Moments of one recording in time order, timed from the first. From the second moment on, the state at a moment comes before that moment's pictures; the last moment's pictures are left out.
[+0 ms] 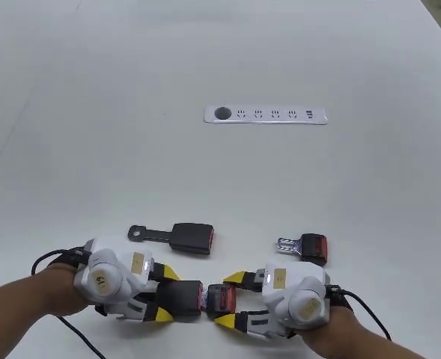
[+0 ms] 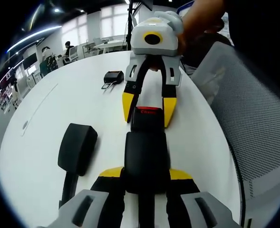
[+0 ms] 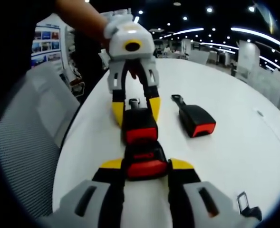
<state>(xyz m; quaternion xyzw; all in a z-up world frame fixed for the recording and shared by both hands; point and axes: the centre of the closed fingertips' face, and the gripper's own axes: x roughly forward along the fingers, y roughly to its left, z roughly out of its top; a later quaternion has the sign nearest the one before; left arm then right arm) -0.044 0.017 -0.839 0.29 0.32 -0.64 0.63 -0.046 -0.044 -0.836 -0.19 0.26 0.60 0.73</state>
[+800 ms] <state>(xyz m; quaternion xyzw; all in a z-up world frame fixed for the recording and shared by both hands) -0.014 0.024 -0.799 0.30 0.30 -0.59 0.69 -0.019 -0.074 -0.801 -0.19 0.24 0.56 0.77</state>
